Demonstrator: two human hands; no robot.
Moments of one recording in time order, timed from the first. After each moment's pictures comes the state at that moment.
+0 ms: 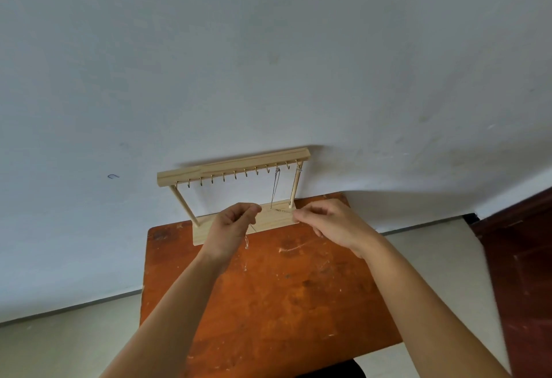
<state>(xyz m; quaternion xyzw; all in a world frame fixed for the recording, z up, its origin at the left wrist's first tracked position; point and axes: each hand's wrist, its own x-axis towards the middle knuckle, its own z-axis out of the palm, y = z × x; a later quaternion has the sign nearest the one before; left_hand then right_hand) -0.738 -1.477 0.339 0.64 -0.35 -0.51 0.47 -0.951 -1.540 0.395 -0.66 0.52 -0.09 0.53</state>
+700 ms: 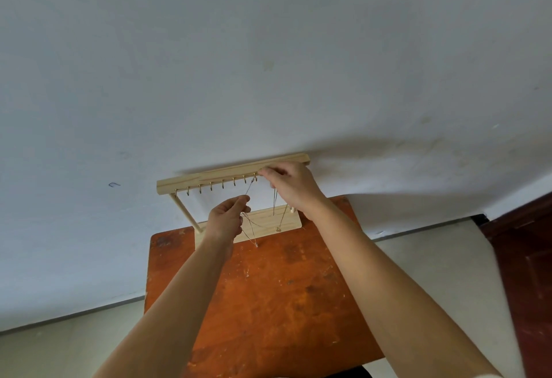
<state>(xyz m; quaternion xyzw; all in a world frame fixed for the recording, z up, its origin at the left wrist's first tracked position) -0.730 -1.515 0.324 0.68 -0.17 -0.50 0.51 -0.873 -1.590 0.394 -0.70 0.49 -0.25 0.46</state>
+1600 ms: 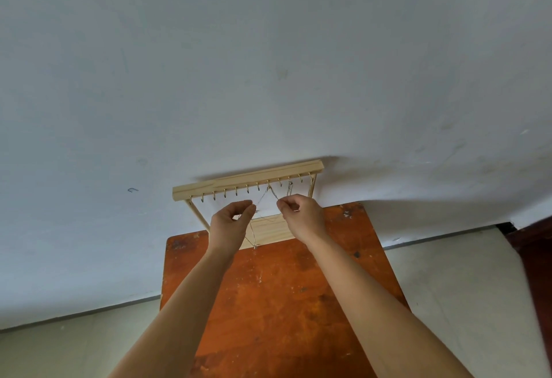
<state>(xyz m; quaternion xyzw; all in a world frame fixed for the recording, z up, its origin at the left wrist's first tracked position) -0.718 -1.505 0.332 0.74 -0.30 -0.39 0.46 -0.865 -1.578 0.316 -0.64 0.58 -0.25 0.44</state>
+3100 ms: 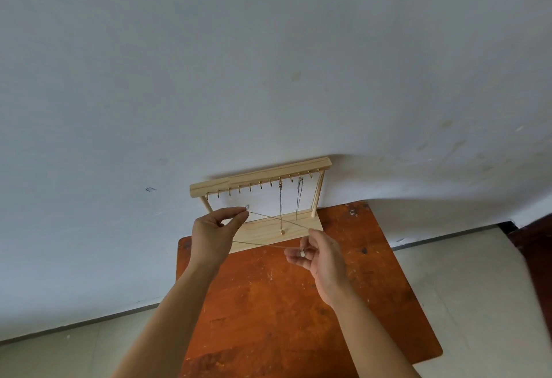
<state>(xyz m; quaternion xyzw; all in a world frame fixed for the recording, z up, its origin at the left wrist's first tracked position) -0.691 -1.455 0.378 0.73 -0.31 -0.35 0.50 -0.888 -1.479 0.325 -0.32 0.48 -0.40 0.72</state>
